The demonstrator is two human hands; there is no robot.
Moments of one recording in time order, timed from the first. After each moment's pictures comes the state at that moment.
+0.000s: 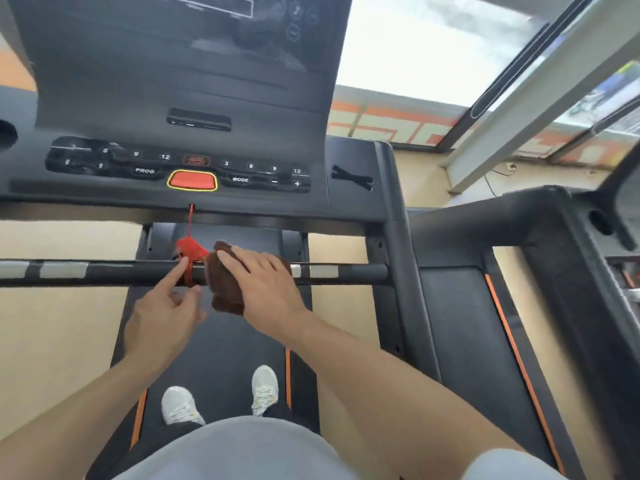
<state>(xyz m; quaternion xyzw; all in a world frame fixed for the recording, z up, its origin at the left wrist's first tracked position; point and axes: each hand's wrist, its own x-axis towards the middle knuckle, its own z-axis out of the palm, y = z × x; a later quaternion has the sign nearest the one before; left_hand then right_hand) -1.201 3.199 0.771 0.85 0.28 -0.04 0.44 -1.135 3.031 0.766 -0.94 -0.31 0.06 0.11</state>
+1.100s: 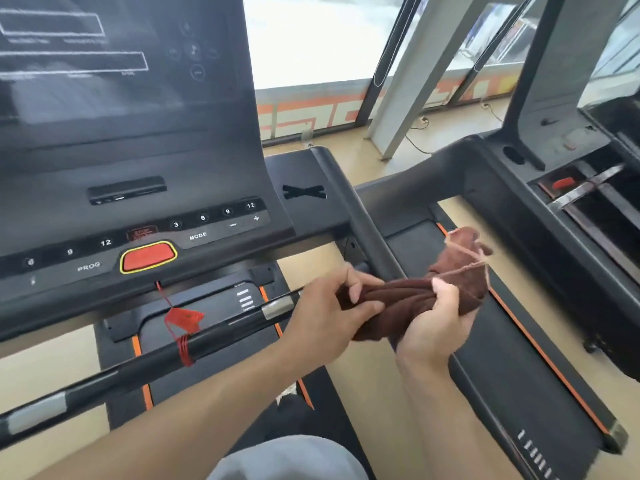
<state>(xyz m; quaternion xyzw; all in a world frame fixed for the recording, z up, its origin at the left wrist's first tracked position) -1.136 3.060 0.879 0.68 -0.16 -0.22 0.68 -1.183 2.935 0.877 -0.47 0.36 -0.43 0.68</state>
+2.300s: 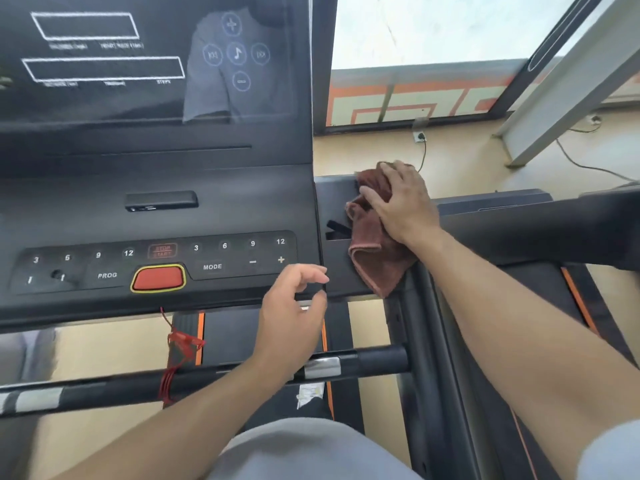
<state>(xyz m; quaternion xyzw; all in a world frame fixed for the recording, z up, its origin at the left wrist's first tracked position) -1.031 3.034 0.836 0.80 0.11 -0.01 0.59 -0.839 2.835 0.794 -0.98 -0.01 0.05 0.19</state>
